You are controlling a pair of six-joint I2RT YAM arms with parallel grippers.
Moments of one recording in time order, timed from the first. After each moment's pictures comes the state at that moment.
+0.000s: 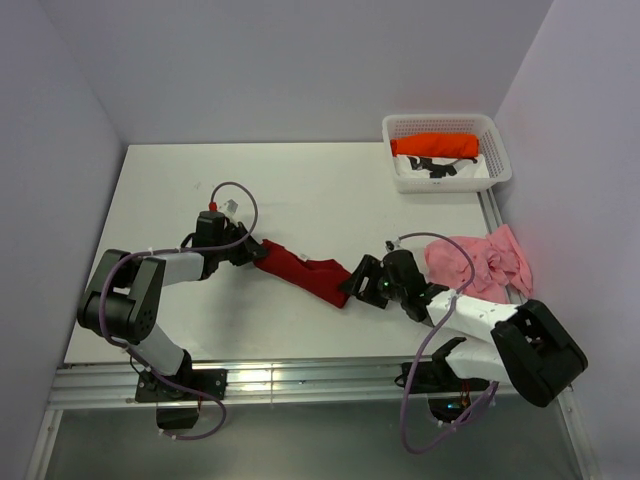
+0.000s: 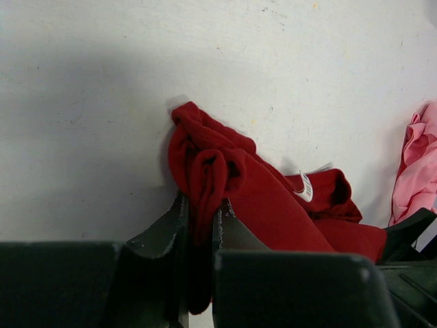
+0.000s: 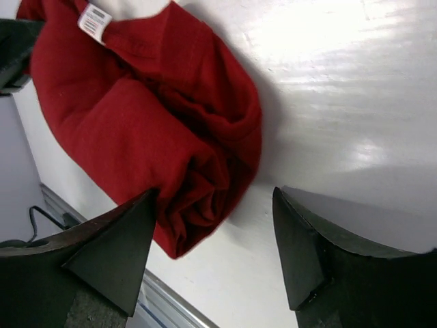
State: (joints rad) left arm -0.26 1.62 0.64 0.28 0.38 -0.67; right arm 0.56 1.17 0.30 0.16 -0.17 0.96
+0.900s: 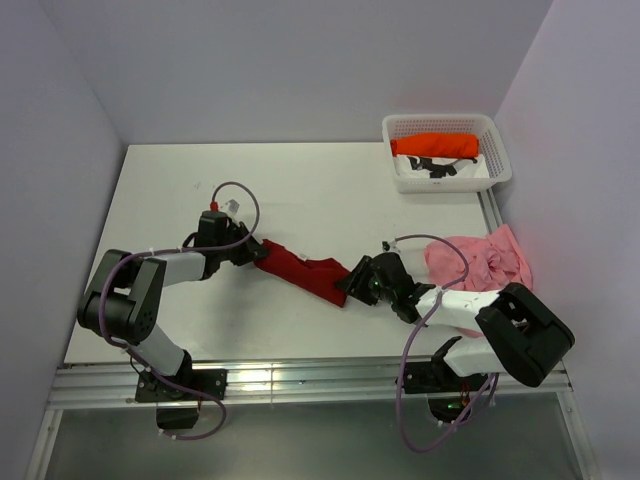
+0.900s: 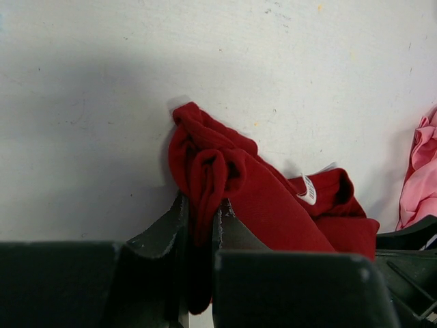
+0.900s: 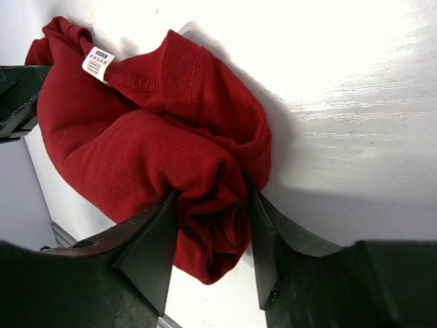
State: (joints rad) left arm -0.27 1.62 0.65 0.26 0.34 -0.67; right arm 0.66 1.31 0.32 0.31 -0.01 1.10
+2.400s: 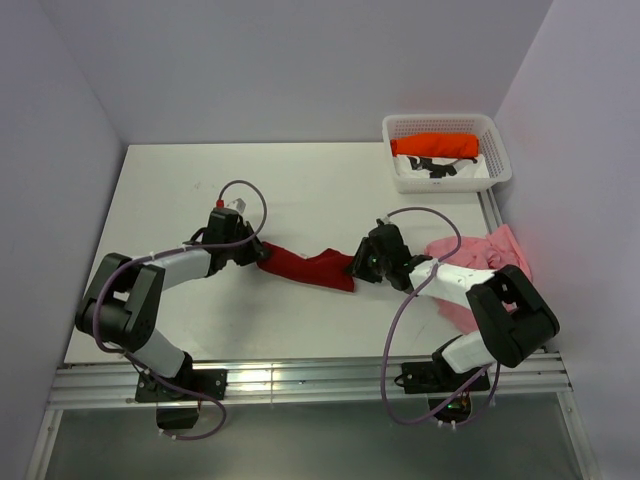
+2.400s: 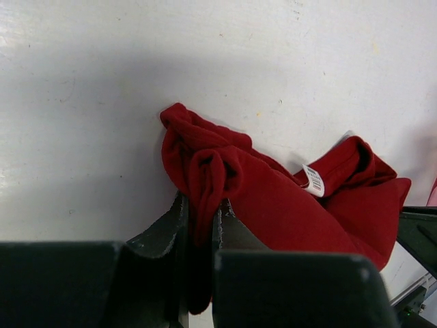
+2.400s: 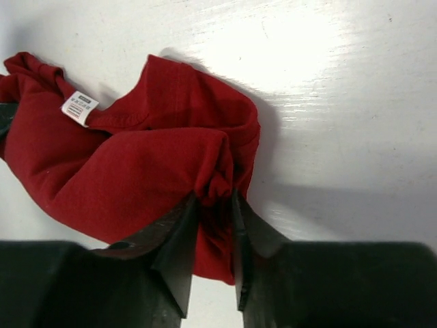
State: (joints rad) left arm -0.35 1.58 0.71 0.09 0.21 -0.67; right arm 0.52 1.43 0.57 0.07 -0.08 0.83
